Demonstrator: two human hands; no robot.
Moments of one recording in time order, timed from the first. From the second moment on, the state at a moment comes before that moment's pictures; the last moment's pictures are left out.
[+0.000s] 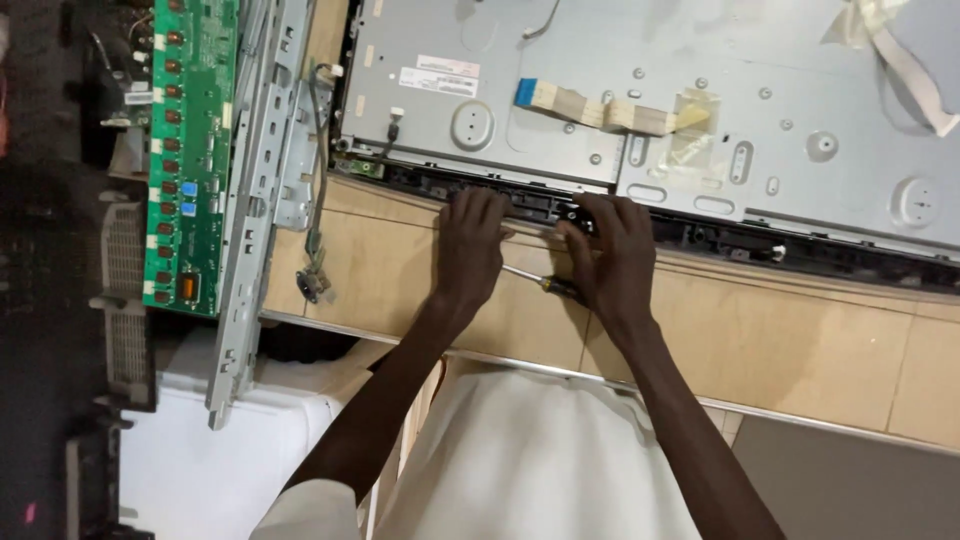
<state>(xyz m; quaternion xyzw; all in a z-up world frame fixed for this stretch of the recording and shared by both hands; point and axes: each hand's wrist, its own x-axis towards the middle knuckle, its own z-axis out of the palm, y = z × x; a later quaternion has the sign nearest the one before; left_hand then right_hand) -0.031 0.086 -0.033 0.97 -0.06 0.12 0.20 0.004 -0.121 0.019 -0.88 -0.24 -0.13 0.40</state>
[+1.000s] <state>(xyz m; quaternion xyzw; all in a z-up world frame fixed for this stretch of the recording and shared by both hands) -0.052 0.221 0.034 0.88 0.23 0.16 0.38 0.002 -0.100 0.024 -0.92 -0.20 -0.07 0.33</state>
